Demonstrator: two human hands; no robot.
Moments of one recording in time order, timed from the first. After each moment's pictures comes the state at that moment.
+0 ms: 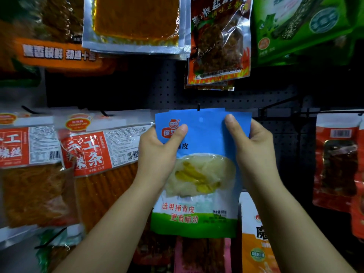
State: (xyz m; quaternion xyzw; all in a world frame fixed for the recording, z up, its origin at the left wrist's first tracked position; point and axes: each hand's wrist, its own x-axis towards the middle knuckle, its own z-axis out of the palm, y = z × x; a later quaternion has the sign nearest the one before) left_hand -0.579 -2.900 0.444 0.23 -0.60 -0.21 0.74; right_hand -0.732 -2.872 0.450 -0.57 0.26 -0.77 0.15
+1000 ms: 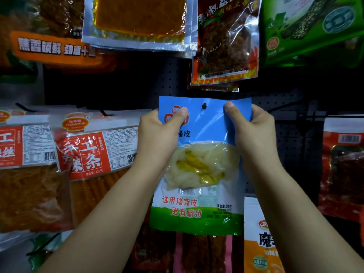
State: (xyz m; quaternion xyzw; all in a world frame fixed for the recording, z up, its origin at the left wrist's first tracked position) left_hand -0.578 -2.904 0.478 0.27 -0.57 -0.25 0.74; right_hand -0.729 -2.897 0.480 -0.55 0.31 -0.77 0.08
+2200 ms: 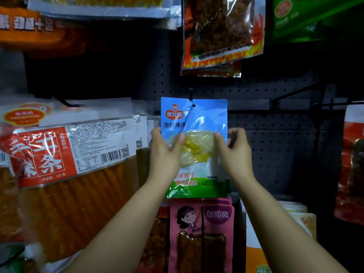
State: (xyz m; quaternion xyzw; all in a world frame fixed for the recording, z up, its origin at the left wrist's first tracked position) left_hand -0.612 -3.001 0.418 0.40 -0.61 -0.15 0.67; right_hand -0.766 -3.006 0.416 -0.55 0.47 -0.69 0.04
